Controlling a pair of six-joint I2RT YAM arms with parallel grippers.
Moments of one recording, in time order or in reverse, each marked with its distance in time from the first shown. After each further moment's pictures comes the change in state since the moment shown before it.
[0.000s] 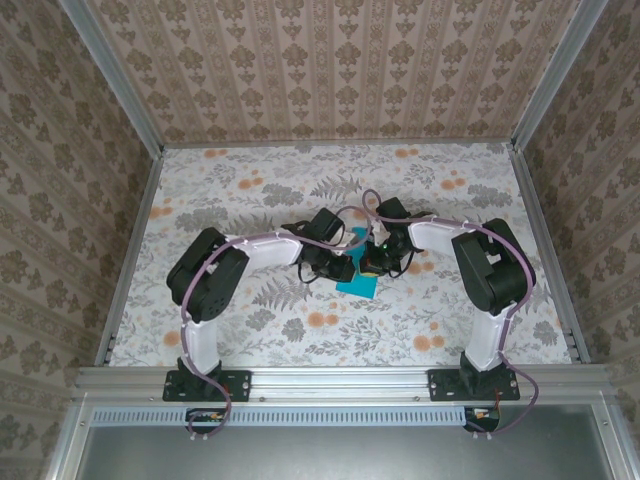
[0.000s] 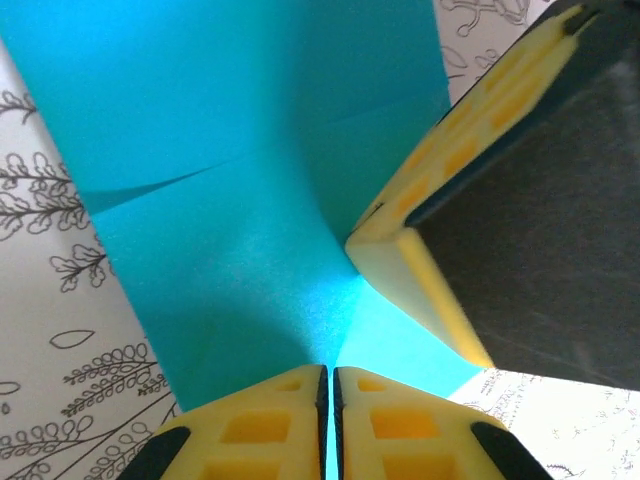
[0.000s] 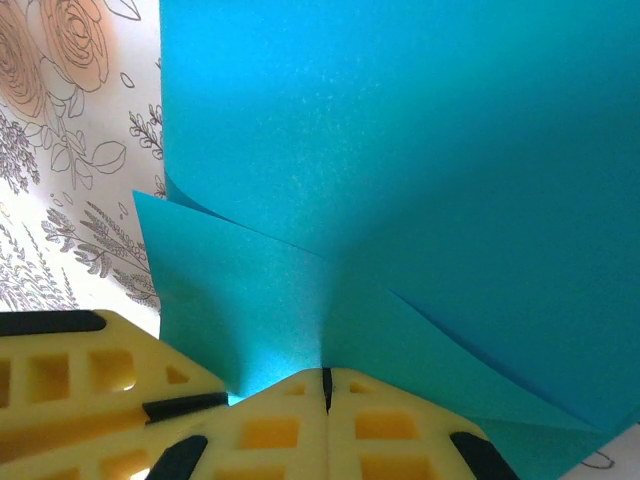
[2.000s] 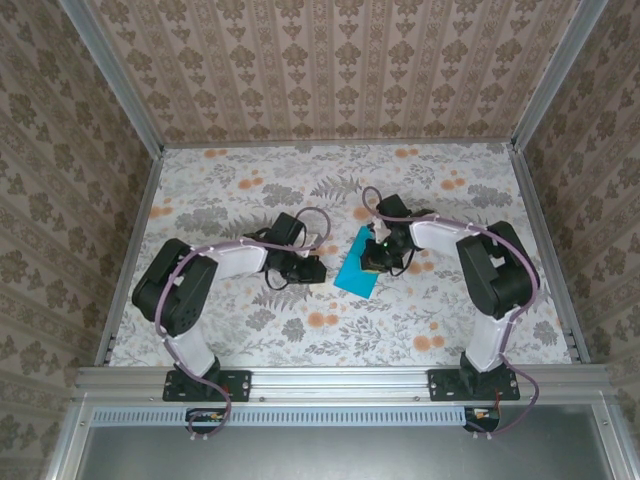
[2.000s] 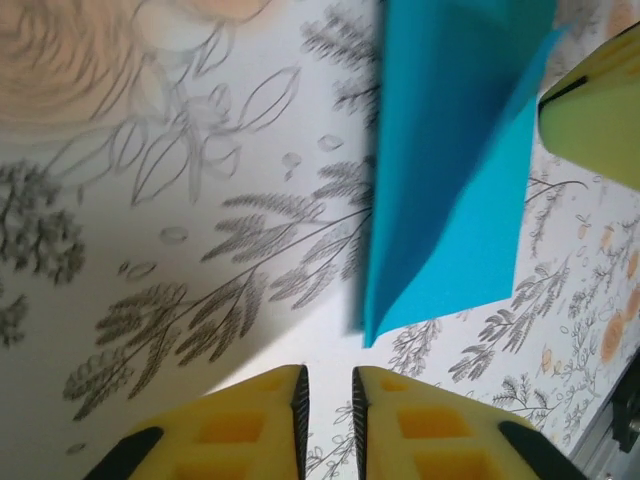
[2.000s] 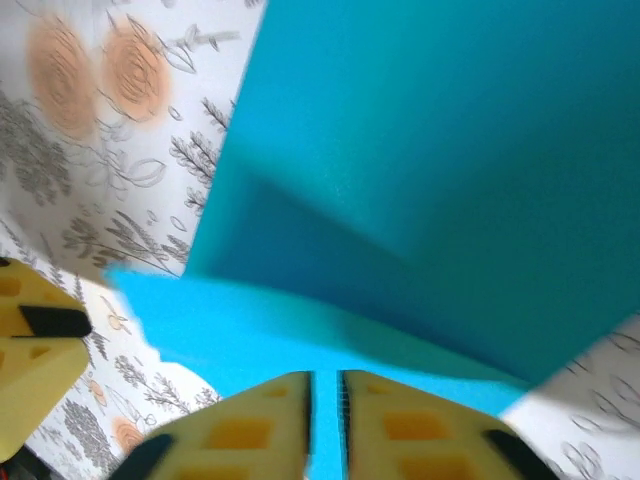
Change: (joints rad) left arm 0.166 -0.196 -0.241 0.078 0.092 -0.080; right arm -0.011 -0.114 -0.016 -0.013 0.101 -0.023
